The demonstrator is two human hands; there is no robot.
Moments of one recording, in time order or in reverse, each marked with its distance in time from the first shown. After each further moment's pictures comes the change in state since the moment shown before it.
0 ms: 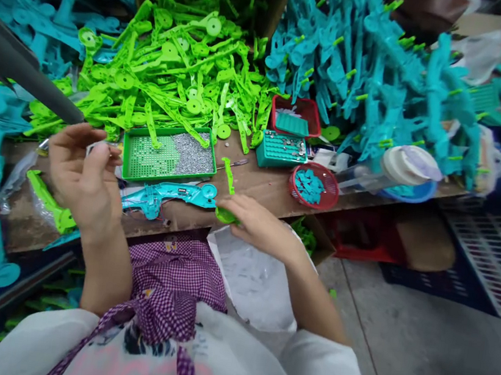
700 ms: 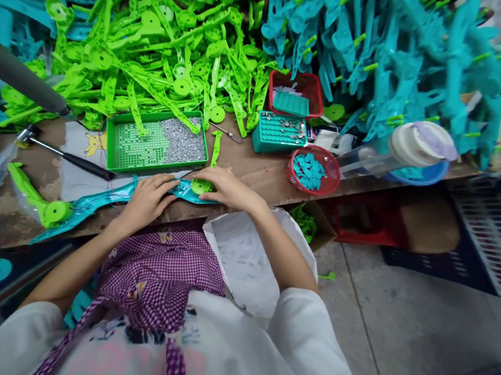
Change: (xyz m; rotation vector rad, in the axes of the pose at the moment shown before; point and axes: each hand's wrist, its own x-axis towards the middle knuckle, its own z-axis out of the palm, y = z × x) left_hand -0.070 -0.084 -0.016 0.742 -1.054 0.281; right_hand 0.057 0.059 0.042 0.171 -0.034 -0.011
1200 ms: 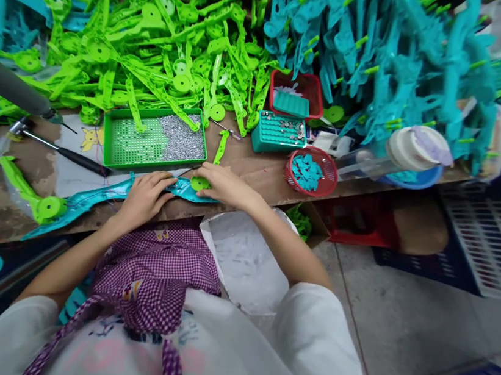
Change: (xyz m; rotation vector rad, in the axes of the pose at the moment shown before) left_hand 0.001 0.001 0.002 0.025 0.018 -0.002; right_hand 0.015 -0.014 -0.009 -0.147 -0.083 0.099
